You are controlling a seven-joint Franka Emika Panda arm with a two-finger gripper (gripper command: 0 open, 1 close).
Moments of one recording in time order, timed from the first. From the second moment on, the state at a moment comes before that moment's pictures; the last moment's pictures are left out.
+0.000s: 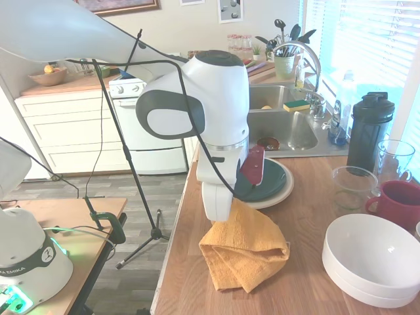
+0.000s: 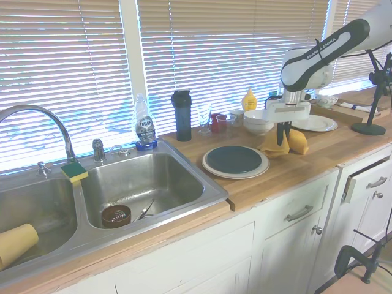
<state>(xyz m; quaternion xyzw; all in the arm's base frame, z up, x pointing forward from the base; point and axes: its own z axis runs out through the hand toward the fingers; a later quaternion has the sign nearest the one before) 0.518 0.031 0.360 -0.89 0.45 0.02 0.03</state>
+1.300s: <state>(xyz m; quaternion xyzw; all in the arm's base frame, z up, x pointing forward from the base) 0.502 0.026 0.366 -0.89 0.46 0.00 0.00</state>
